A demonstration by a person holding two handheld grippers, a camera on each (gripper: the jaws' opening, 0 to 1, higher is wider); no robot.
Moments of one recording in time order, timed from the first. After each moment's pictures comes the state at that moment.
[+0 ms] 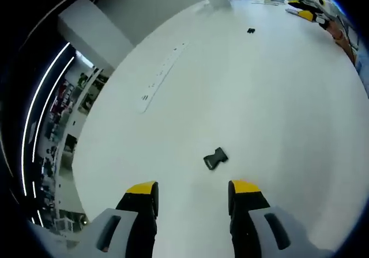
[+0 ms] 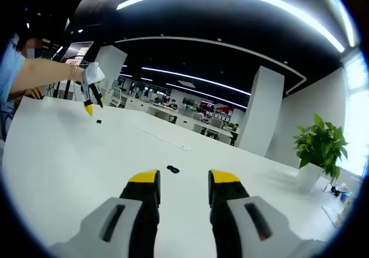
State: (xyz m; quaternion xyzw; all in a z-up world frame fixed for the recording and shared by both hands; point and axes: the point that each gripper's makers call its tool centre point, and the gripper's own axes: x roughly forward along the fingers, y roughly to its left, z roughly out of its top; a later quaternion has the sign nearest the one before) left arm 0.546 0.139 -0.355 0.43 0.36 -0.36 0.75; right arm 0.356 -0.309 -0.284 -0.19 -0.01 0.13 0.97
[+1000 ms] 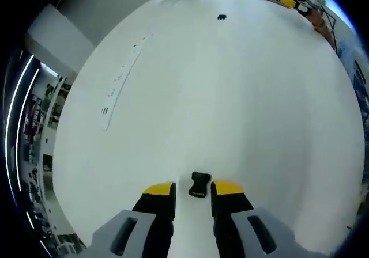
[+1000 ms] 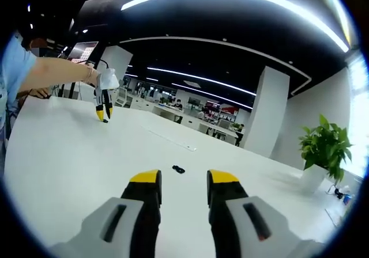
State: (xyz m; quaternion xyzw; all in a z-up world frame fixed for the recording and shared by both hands) left arm 0.542 0.103 -0.375 0.44 0.40 -0.45 0.67; right arm 0.355 -0.301 -0.286 -0.19 0.00 0.15 0.97
